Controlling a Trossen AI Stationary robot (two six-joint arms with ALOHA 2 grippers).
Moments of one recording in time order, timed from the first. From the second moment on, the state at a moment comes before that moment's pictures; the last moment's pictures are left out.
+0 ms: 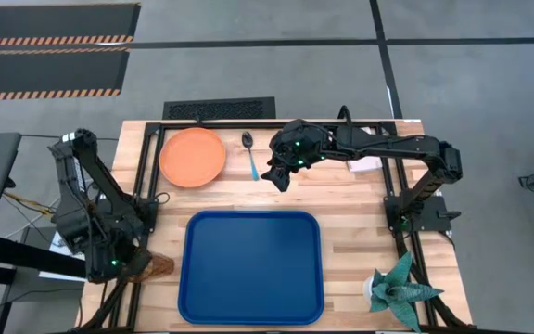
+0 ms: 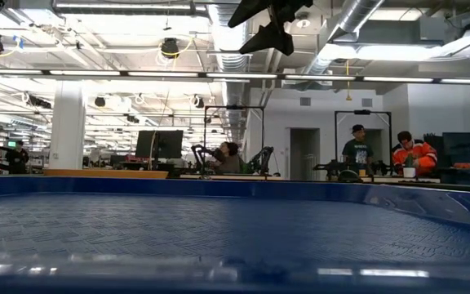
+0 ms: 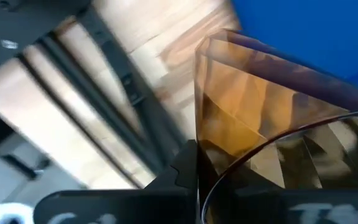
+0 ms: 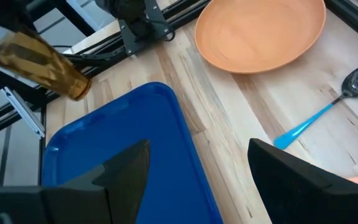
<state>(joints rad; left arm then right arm) -1.14 1.07 1.11 -1.39 0.00 -2.21 -0.16 1.64 1.56 -0.58 -0.13 0.38</state>
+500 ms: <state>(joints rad) -0.77 1.08 1.22 -1.38 -0.07 -1.96 -0.20 1.62 1.56 -0.59 -0.24 0.42</state>
